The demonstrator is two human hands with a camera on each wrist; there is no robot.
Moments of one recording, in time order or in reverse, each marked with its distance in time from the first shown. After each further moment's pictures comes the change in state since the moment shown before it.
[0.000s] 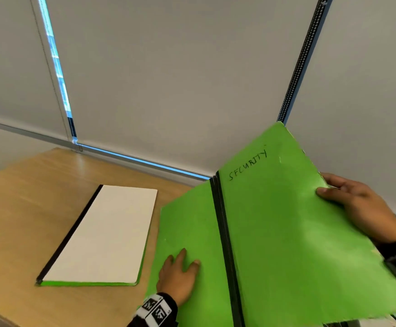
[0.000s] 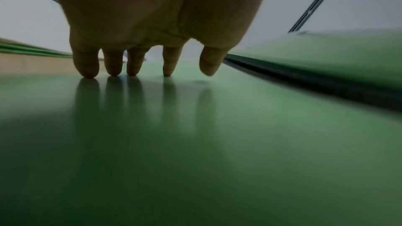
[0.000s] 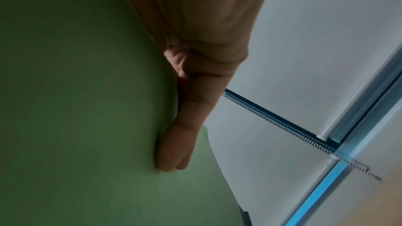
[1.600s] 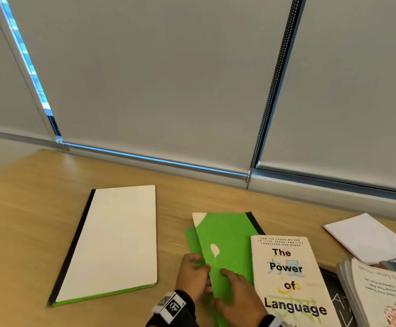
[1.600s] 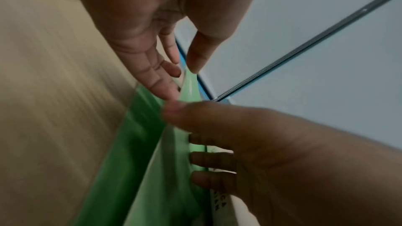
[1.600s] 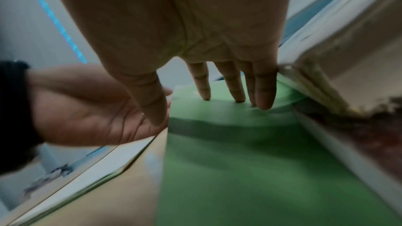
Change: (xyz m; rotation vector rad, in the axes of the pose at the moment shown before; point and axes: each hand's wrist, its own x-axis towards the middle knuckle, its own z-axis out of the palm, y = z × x) left_hand 0.002 0.012 0.048 -0.585 -0.074 -0.162; right_hand -0.055 0.223 0.158 -0.768 -0.261 0.366
